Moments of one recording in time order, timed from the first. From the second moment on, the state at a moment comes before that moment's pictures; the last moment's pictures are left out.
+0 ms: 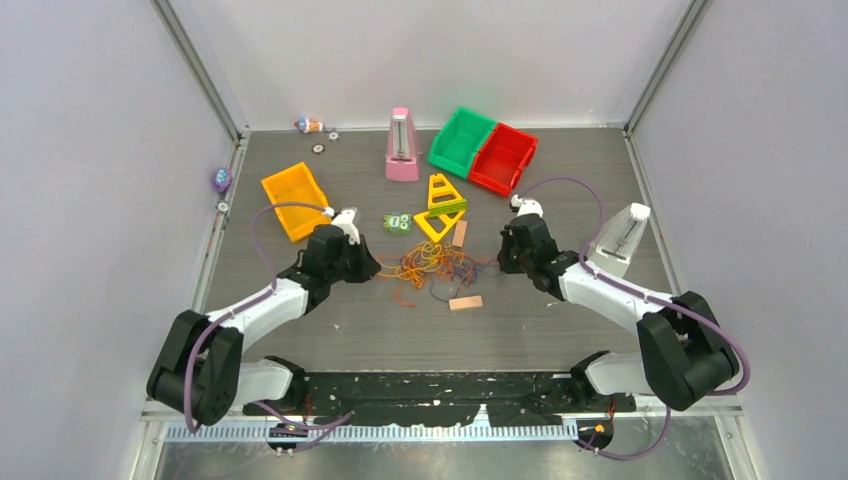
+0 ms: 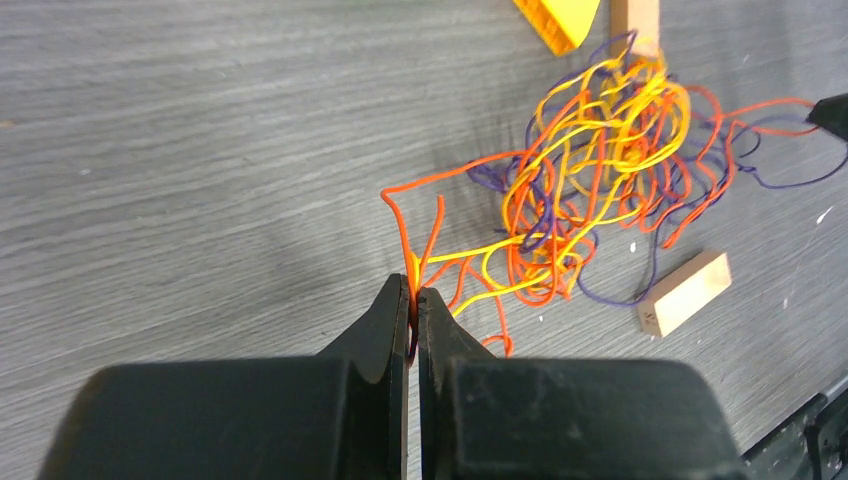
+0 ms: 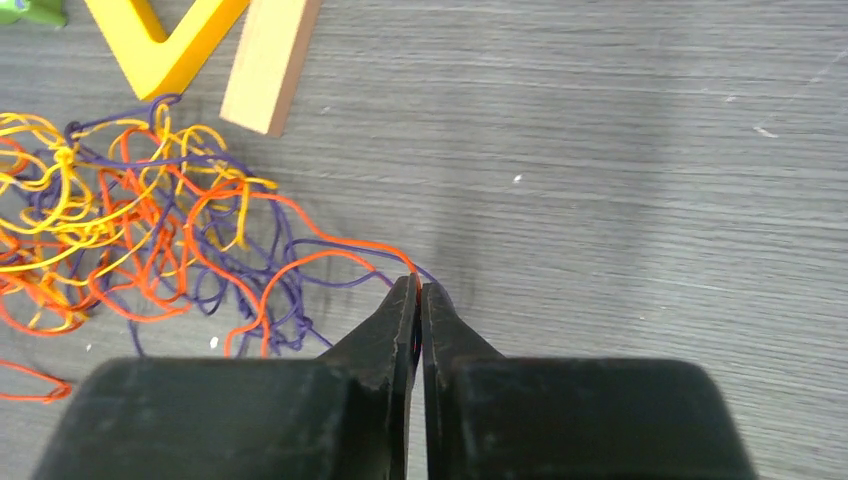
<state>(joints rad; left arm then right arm) -0.40 1.23 0.51 0.11 0.16 -0.43 0.49 1.31 0.64 -0.06 0.17 0.40</state>
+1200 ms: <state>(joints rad) -0.53 1.67 0.89 -0.15 0.23 -0.31 0.64 1.62 0.82 -0.08 0.07 0.36</state>
